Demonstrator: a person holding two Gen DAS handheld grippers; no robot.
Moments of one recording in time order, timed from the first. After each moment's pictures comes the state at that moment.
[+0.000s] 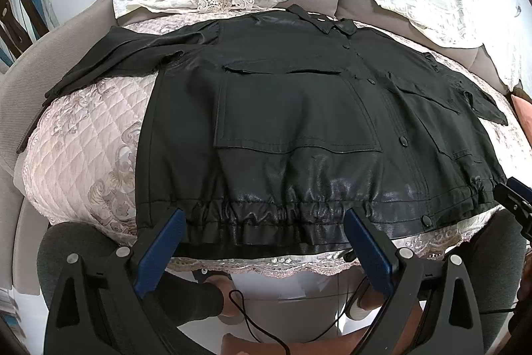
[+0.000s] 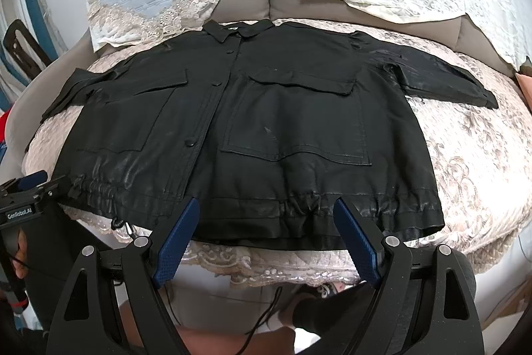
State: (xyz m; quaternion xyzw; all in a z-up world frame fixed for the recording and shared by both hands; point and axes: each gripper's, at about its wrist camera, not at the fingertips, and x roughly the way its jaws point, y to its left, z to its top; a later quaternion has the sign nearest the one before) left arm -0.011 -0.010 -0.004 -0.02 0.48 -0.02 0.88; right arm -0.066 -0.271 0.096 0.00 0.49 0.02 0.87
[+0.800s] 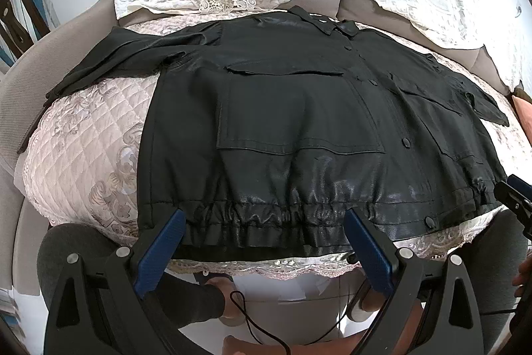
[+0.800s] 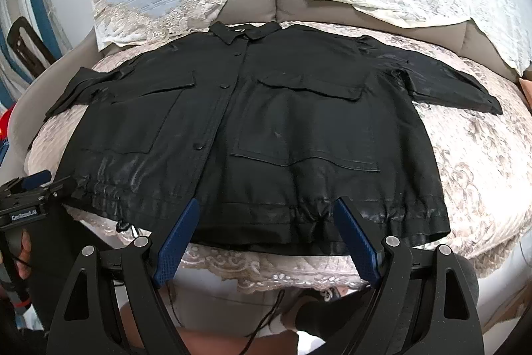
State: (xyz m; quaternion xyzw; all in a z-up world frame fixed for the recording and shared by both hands) left arm -0.010 -0.008 -0.007 -0.02 0.47 -0.01 0.88; right arm -0.062 -0.263 0.096 0.00 0.49 0.03 0.87
